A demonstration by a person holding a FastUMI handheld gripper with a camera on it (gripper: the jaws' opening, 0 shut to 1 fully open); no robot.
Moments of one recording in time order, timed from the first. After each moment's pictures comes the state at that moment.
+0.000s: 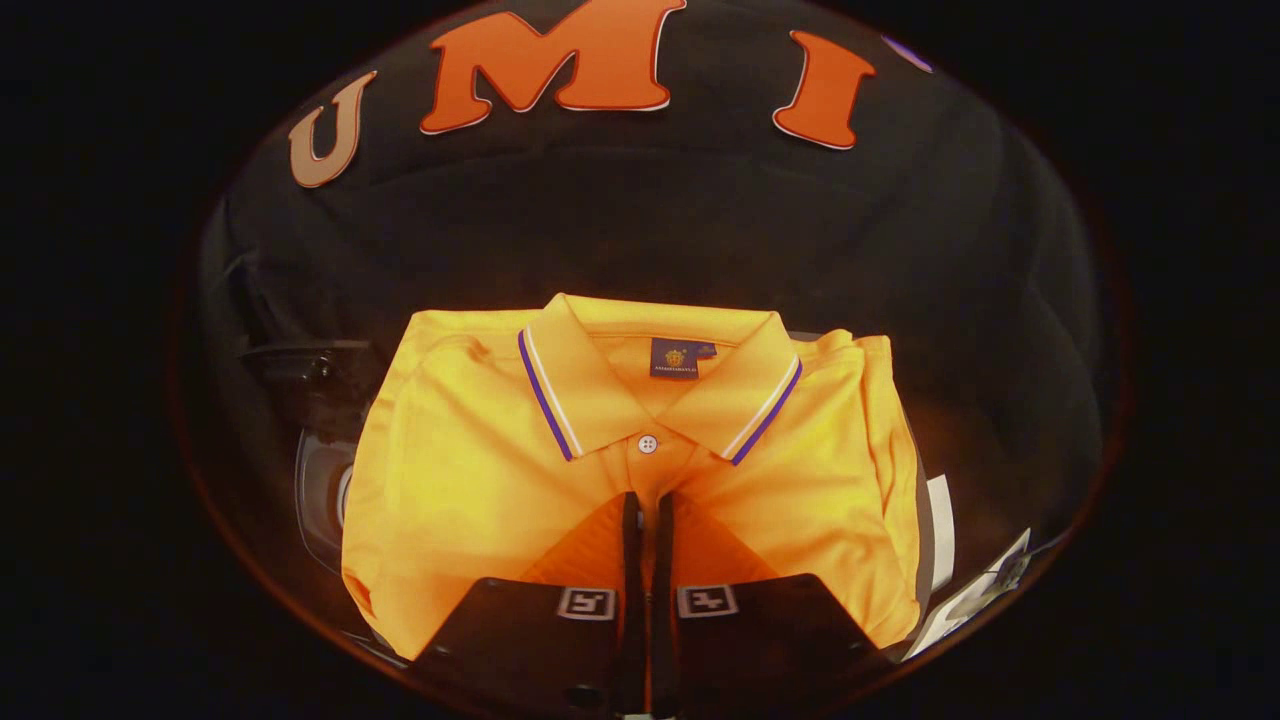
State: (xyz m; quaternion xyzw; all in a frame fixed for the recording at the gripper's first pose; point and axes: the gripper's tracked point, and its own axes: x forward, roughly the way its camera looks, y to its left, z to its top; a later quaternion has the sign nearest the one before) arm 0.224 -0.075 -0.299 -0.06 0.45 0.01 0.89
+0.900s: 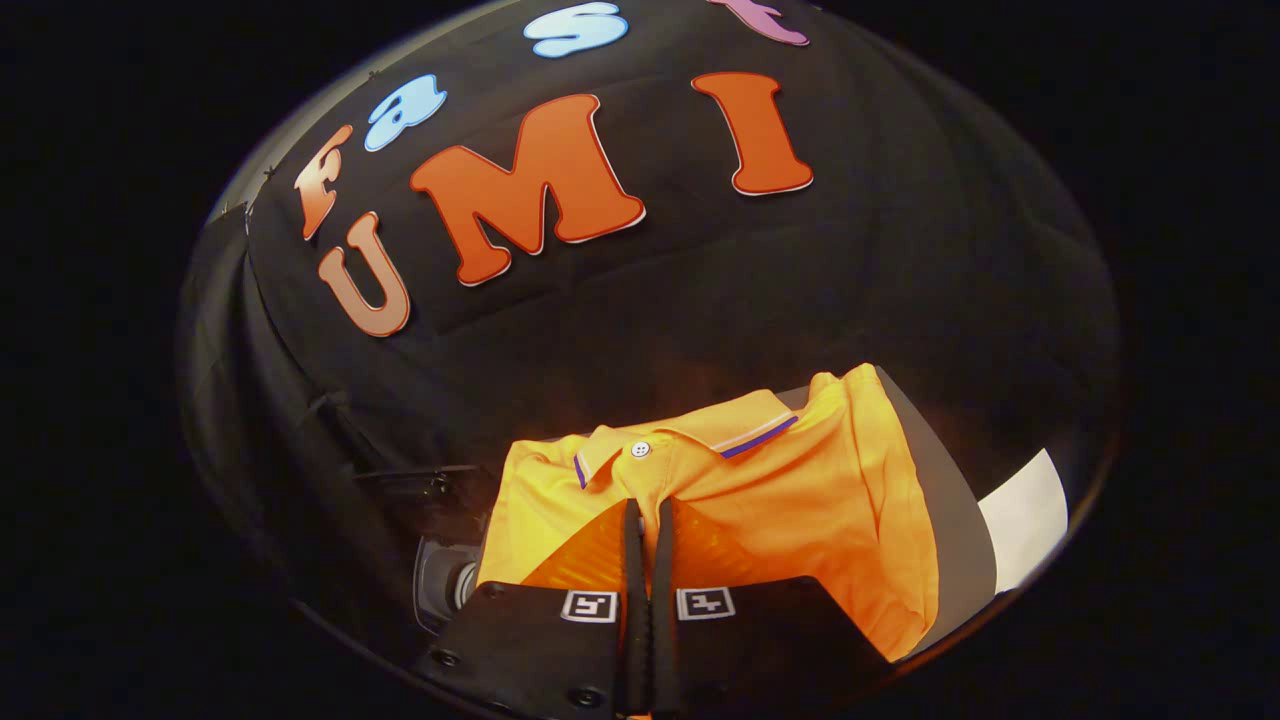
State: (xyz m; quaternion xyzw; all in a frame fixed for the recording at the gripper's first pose) arm 0.232 -0.071 -0.221 0.13 0.30 0.09 0.94
